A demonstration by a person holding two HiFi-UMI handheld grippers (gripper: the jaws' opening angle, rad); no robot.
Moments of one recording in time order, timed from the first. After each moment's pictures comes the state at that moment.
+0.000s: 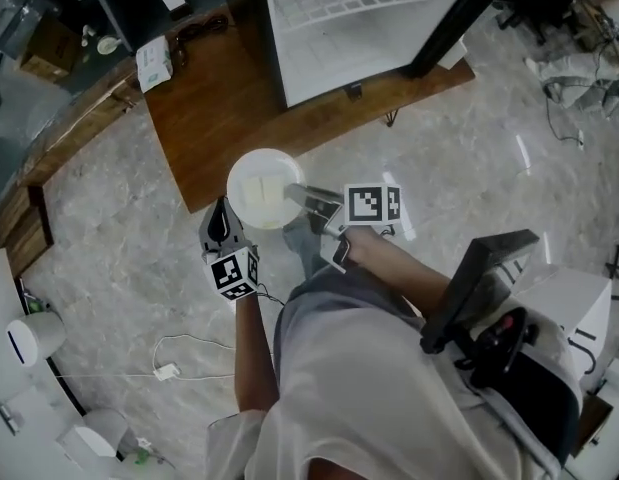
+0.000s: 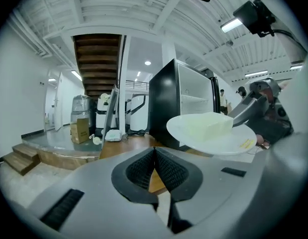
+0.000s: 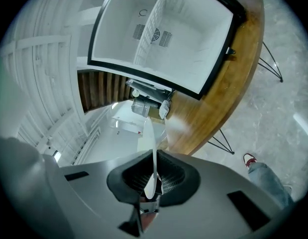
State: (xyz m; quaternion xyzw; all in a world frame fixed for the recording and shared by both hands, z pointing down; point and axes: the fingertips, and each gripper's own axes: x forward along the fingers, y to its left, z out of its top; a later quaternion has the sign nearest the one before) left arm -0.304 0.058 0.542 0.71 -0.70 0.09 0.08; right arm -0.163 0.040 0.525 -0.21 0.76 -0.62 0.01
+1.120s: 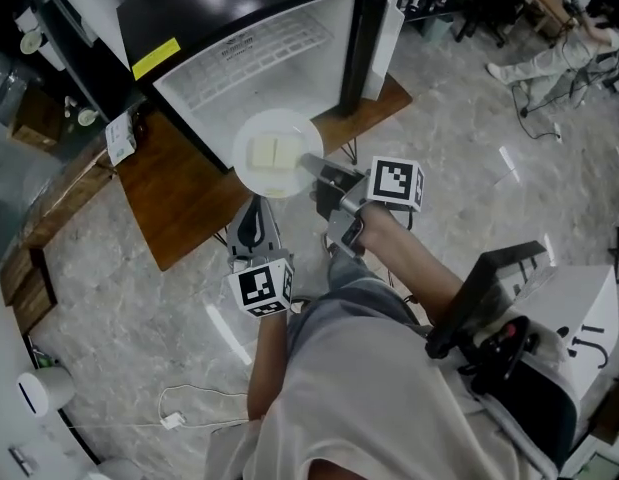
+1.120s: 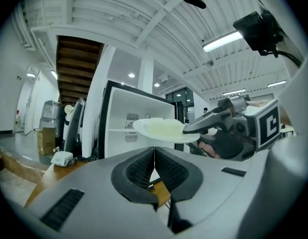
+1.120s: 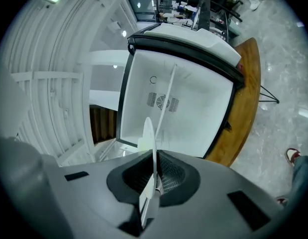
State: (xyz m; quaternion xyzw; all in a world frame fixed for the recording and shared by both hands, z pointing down) left arm 0.000 -0.009 0.384 0.79 -0.61 0.01 0.04; right arm 0.095 -0.066 0.375 -0.29 0.74 -0.58 0.16
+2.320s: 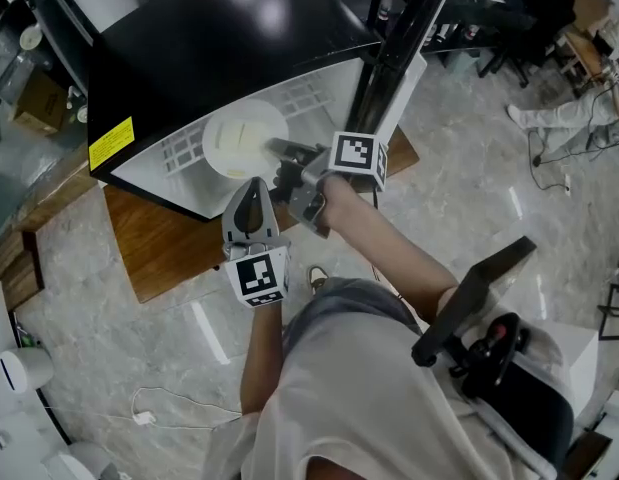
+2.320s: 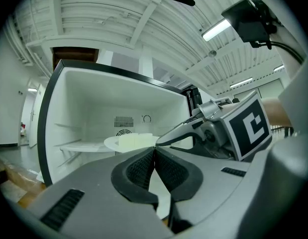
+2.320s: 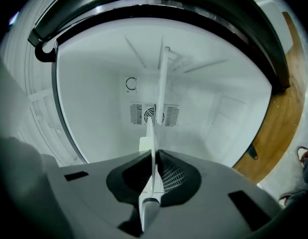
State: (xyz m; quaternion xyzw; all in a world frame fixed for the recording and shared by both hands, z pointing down) left arm 0.083 -0.250 0.373 0.76 -0.65 0.02 -0.02; right arm 0.106 -0.328 0.391 -0.21 0.70 -0.66 0.15
